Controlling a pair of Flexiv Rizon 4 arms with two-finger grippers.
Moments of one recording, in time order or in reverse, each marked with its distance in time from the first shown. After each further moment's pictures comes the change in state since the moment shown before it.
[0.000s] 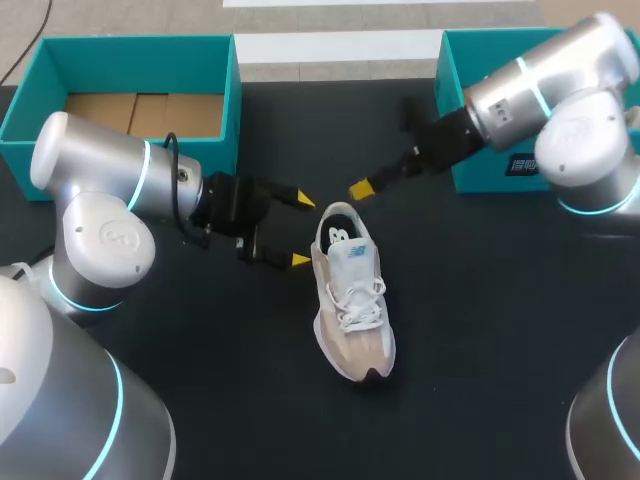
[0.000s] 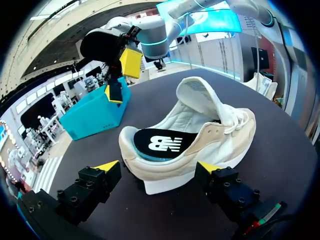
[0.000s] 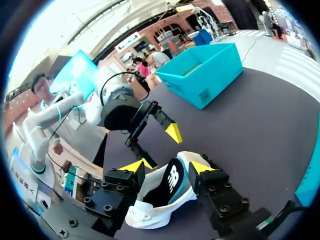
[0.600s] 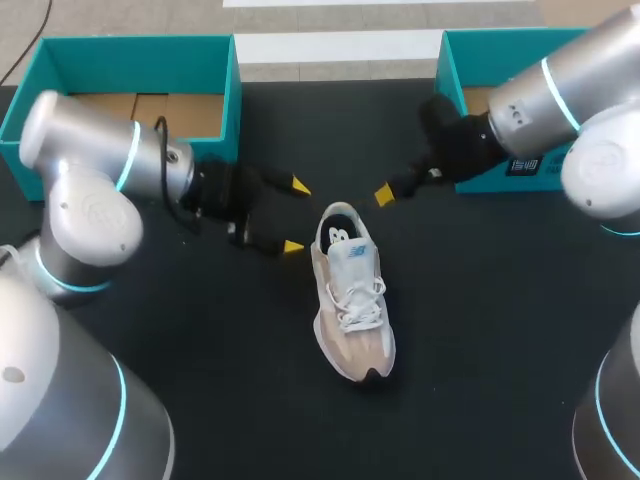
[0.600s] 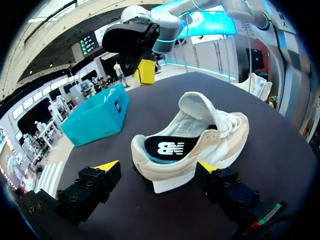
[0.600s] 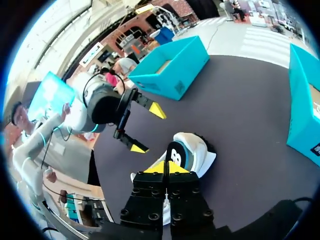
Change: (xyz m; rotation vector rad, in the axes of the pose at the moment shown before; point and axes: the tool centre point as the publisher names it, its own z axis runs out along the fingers) left arm -0.015 -0.012 -0.025 0.014 0.041 0.047; right arm 0.022 -0.017 -0.022 -0.015 -0.228 0.247
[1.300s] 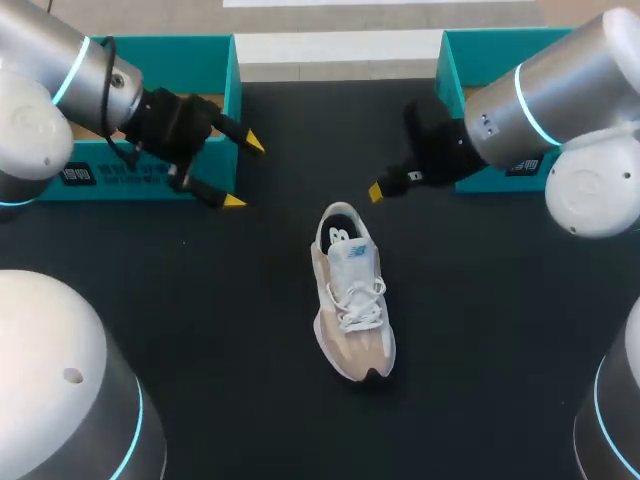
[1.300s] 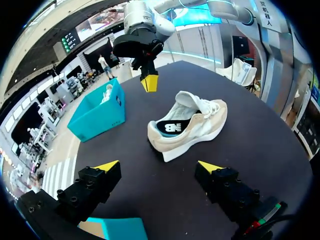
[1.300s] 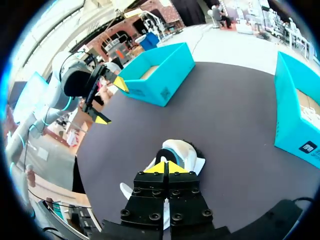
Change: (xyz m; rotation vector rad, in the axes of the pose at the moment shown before) left arm -0.036 0.005 -0.098 -0.130 0.091 0.086; right arm -0.006 0.004 0.011 -0.053 -0.174 -0.006
